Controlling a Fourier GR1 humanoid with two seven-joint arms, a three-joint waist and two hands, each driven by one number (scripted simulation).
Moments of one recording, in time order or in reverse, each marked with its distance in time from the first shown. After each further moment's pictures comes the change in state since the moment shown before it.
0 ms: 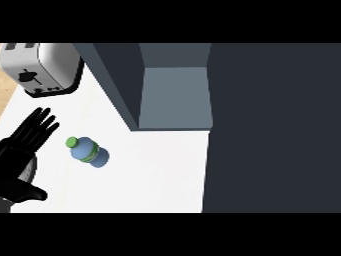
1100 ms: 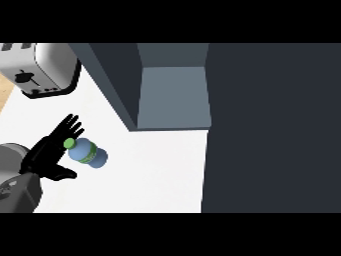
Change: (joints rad) left arm -0.311 0.045 -0.010 0.841 -0.246 -0.028 -0.401; right arm 0.026 -0.005 -0.003 0.027 -0.010 0.033 -0.047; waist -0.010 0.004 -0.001
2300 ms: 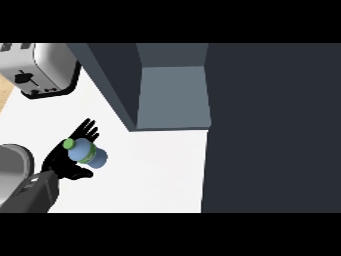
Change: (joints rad) left arm -0.144 -0.028 0.001 0.340 -0.046 -0.035 -0.131; right arm -0.034 0.016 0.022 0.035 0.036 -0.003 -0.004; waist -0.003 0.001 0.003
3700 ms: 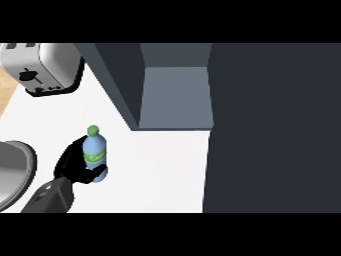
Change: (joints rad) left arm 0.073 -0.102 0.041 -0.106 0.071 0.074 -0.096; right arm -0.002 0.001 0.013 0.020 0.007 -0.027 -0.007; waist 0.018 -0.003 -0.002
